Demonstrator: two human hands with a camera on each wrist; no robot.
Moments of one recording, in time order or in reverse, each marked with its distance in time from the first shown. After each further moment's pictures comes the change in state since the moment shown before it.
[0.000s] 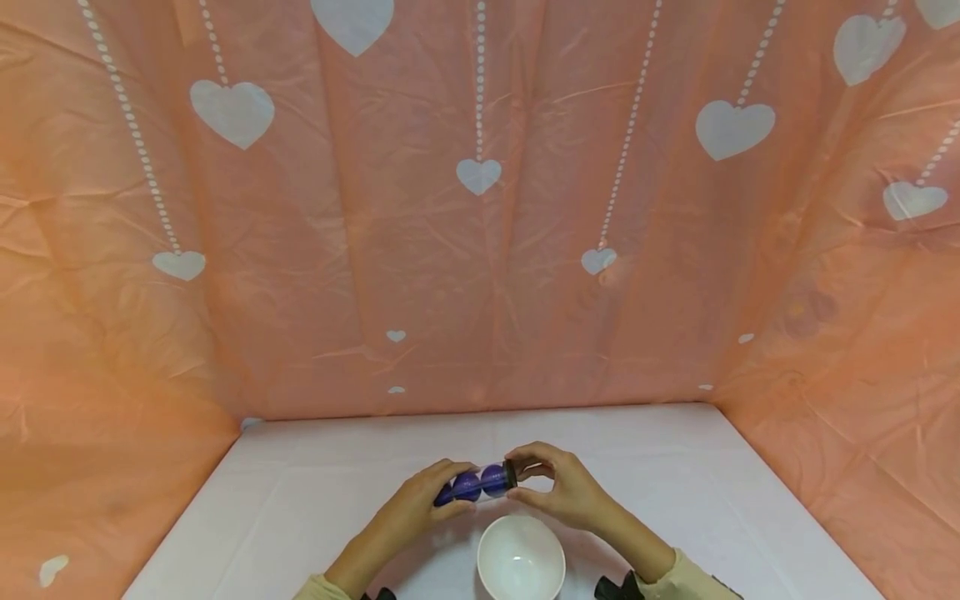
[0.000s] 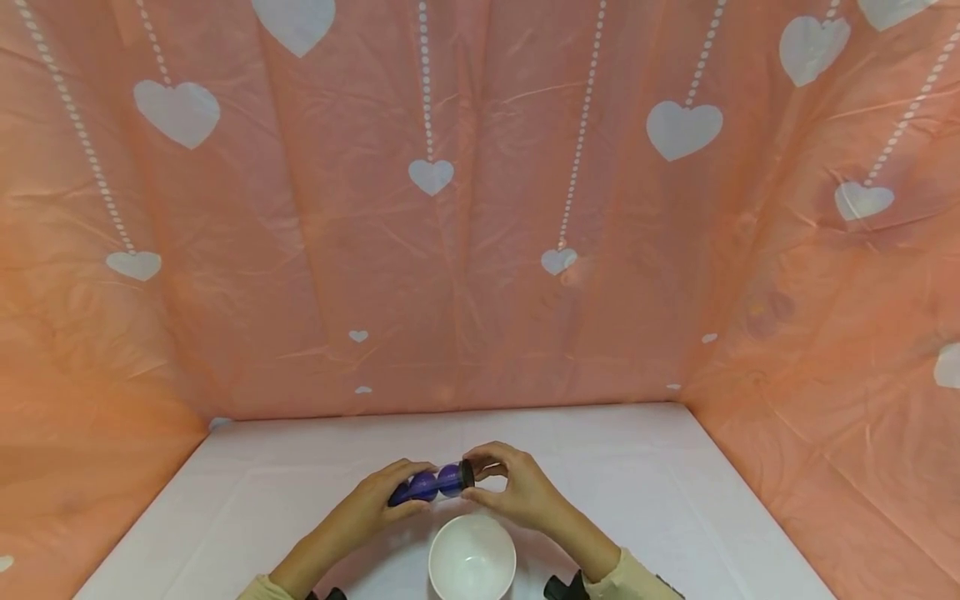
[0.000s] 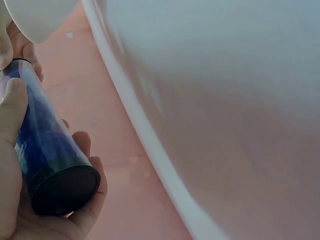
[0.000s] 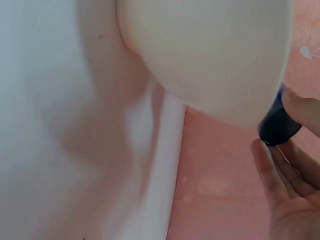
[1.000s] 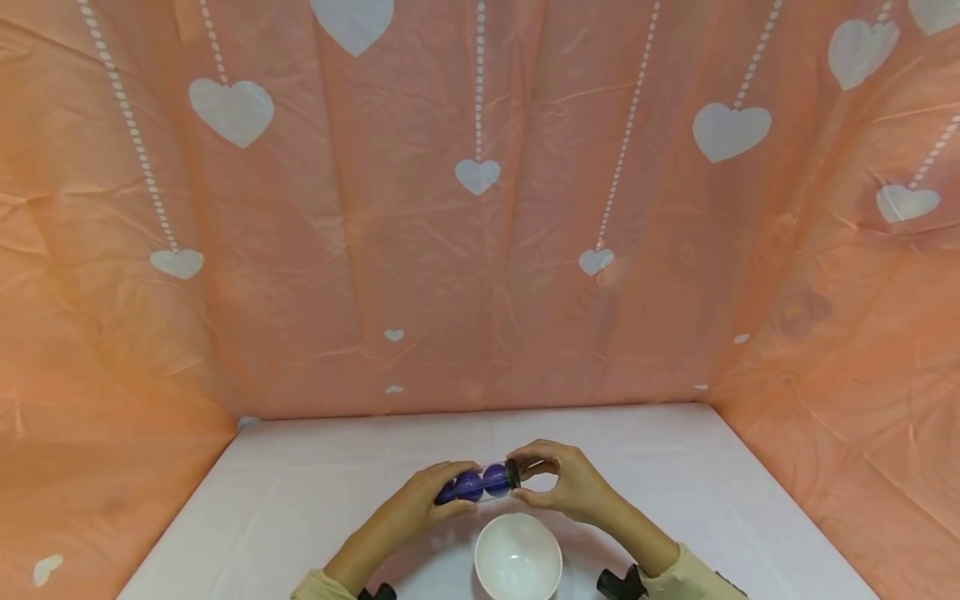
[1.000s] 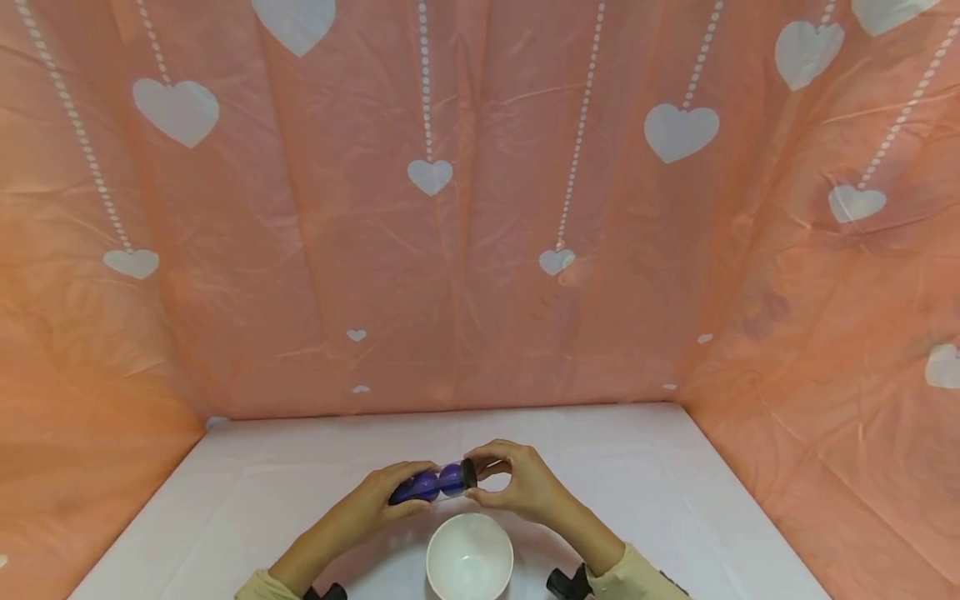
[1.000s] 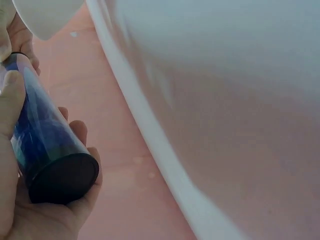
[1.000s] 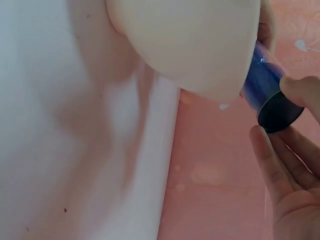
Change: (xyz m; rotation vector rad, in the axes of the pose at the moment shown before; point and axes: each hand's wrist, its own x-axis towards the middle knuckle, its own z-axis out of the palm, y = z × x) left_hand 0.004 0.001 -0.004 -0.057 -0.065 0.029; right_hand 0.000 -0.002 -0.014 0.009 -0.039 -0.006
